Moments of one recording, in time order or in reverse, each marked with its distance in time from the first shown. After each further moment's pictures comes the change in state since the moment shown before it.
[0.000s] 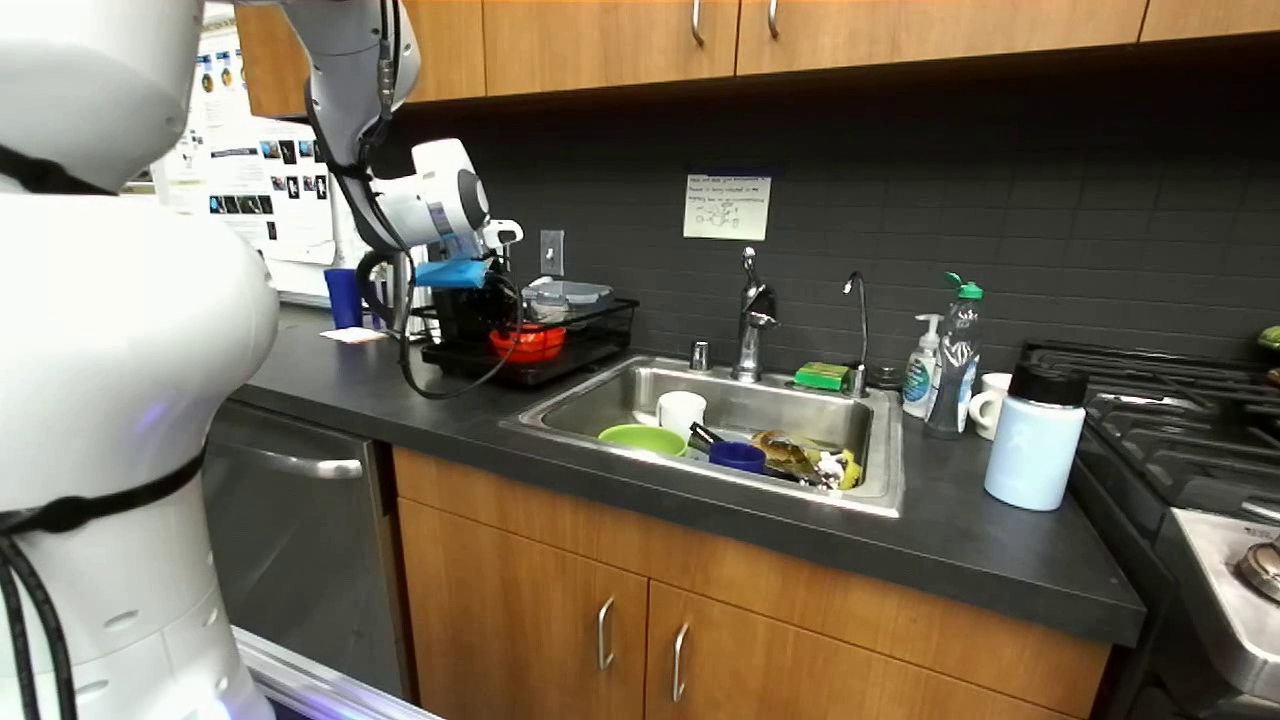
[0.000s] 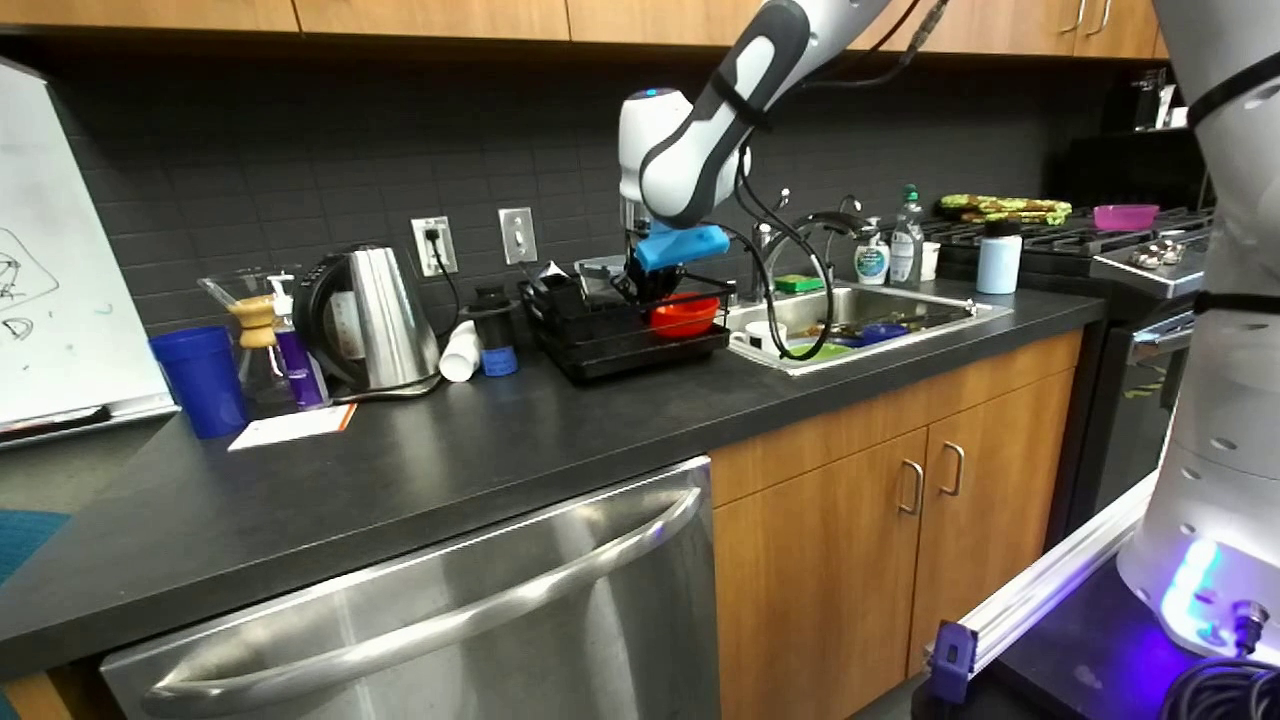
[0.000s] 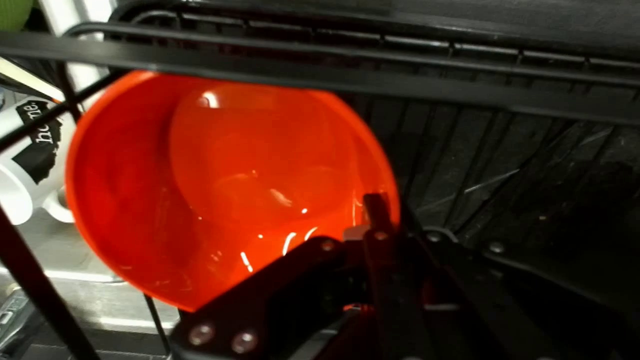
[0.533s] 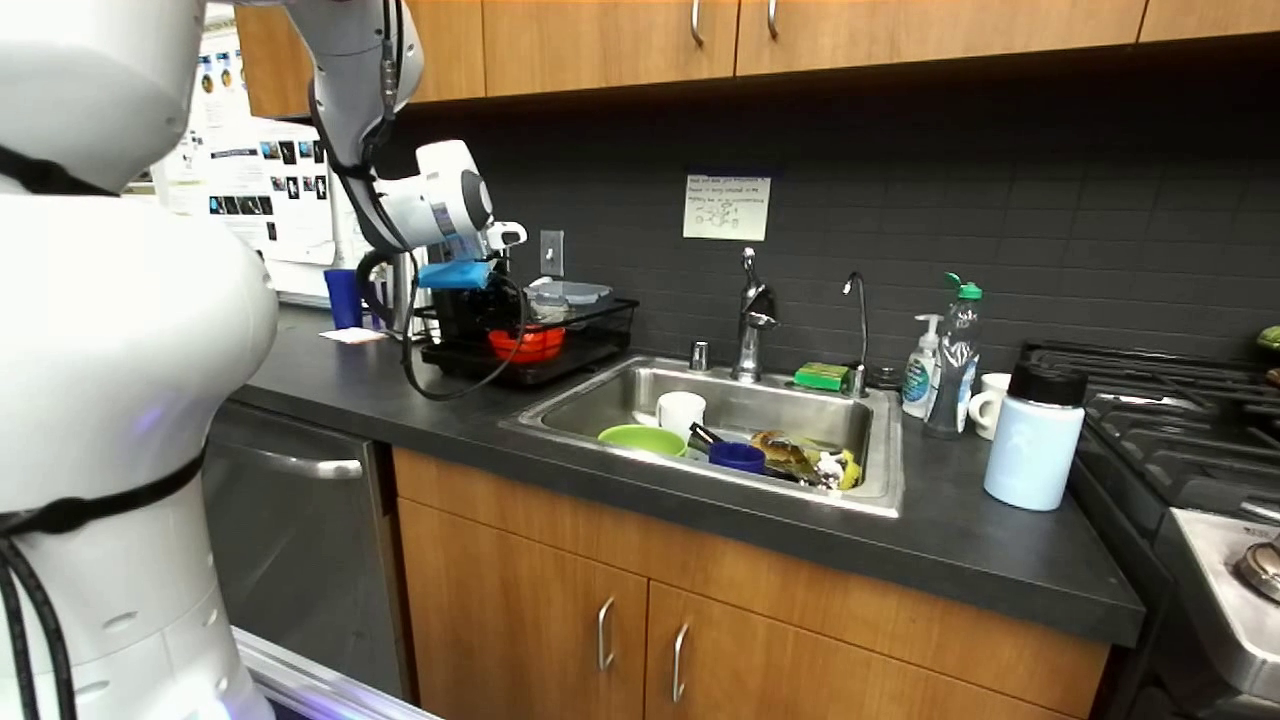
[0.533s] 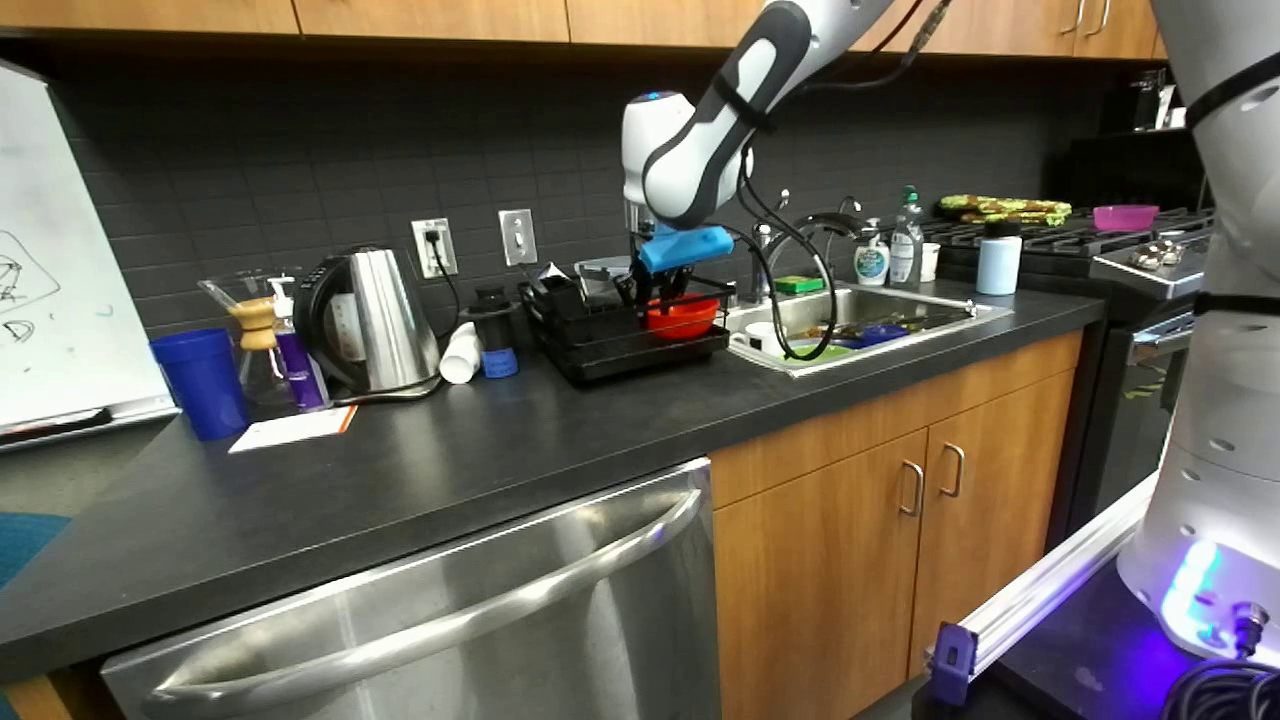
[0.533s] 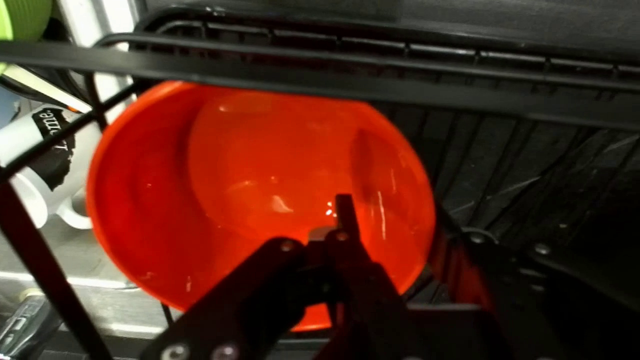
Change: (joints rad) arm -0.011 -0.001 0.002 -0.001 -0.005 -0.017 0.000
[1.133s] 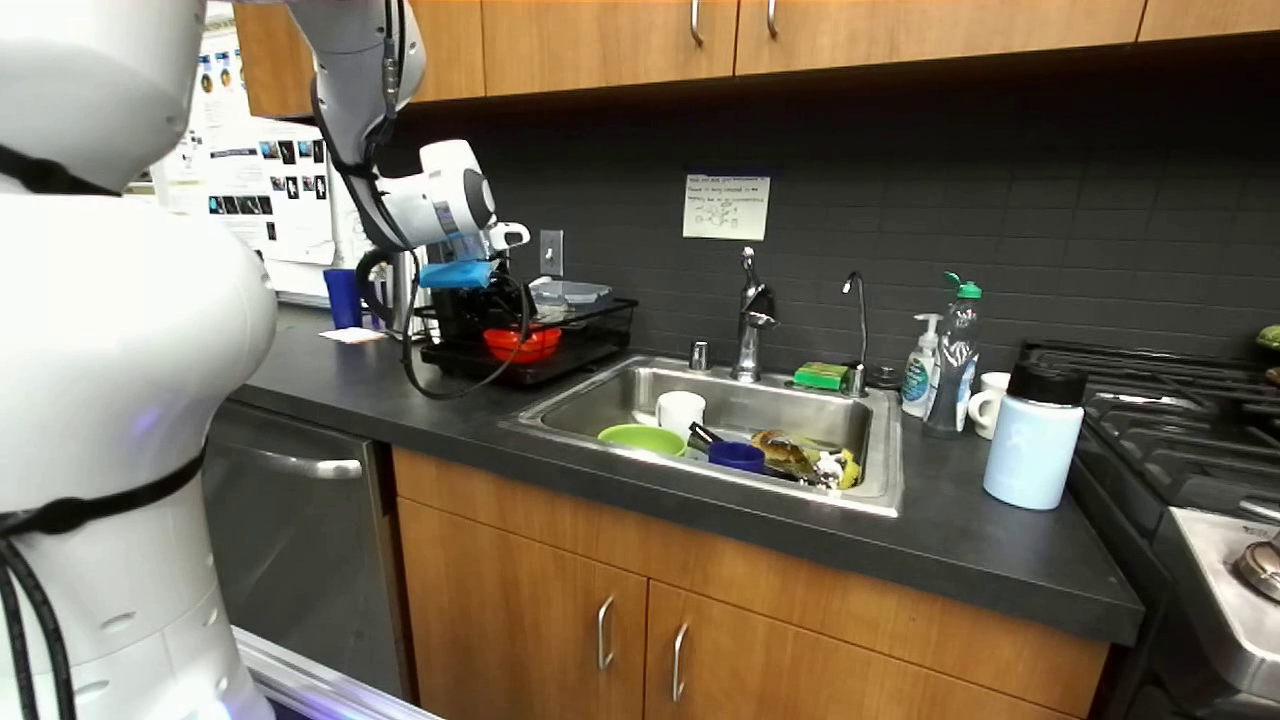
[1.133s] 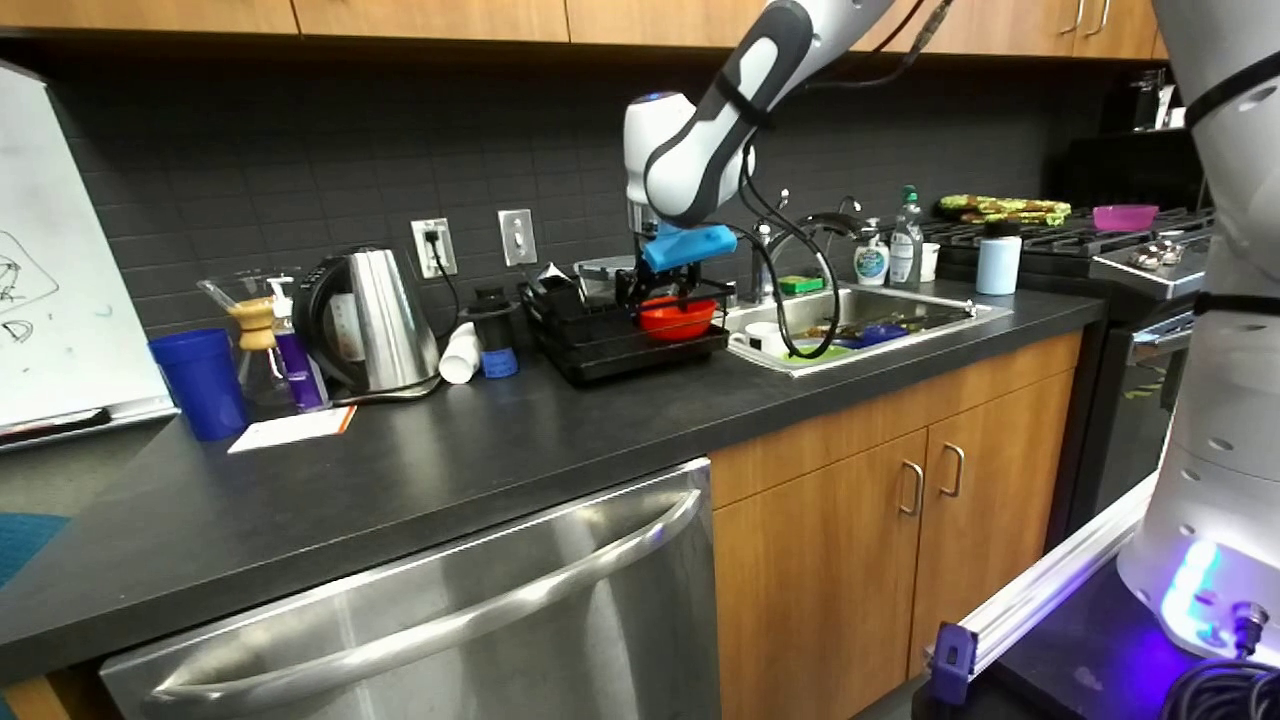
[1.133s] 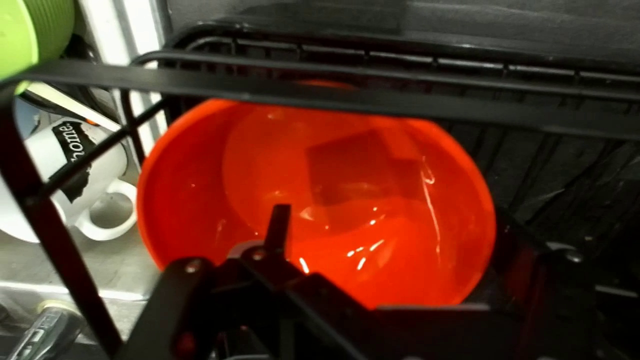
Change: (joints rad) arm -0.015 -0.003 0.007 0.000 0.000 -0.034 0.000
